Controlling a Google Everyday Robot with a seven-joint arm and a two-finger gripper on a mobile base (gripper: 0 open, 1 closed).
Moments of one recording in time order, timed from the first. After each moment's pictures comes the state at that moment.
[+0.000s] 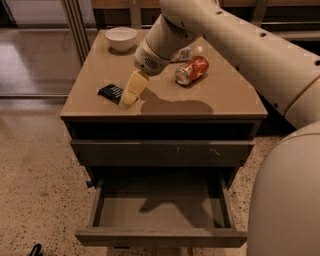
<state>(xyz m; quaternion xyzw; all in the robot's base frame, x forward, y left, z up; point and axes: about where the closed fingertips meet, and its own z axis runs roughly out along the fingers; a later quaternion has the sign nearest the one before) 0.650 0.076 0.870 -0.63 0.71 0.18 0.26</state>
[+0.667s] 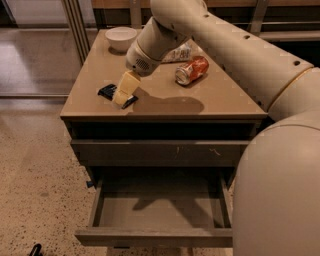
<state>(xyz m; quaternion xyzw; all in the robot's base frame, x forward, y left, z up) 0.659 0.098 0.862 -0.64 0.70 0.20 0.26</state>
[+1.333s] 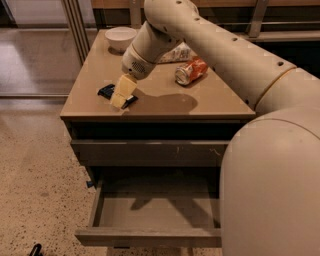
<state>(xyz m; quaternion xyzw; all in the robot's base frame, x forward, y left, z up) 0.659 0.110 0.847 -0.65 0.69 0.22 0.23</state>
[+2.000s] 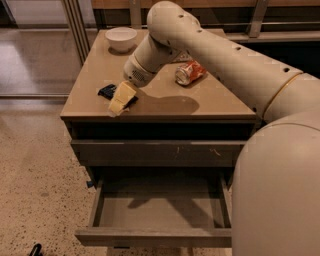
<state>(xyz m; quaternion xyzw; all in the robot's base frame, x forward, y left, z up) 0.663 0.111 0.829 -0.61 0.72 0.22 0.25</state>
